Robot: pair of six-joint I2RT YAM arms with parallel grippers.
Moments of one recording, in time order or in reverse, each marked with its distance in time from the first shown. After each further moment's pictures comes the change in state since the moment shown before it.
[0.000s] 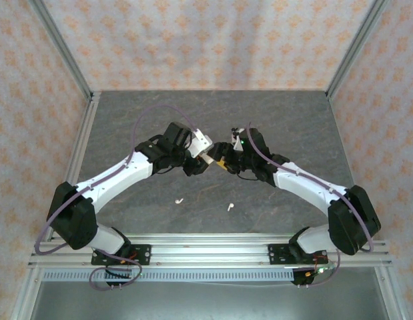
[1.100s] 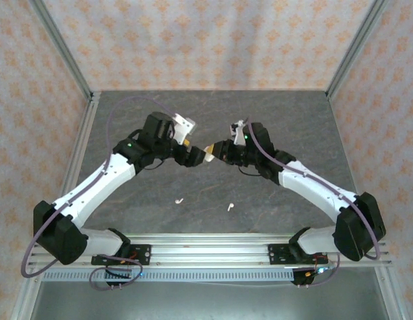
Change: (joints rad) left arm 0.111 -0.142 0.063 -0.032 0.062 -0.267; right arm -0.003 -0.060 0.121 -0.117 -0.010 -0.272
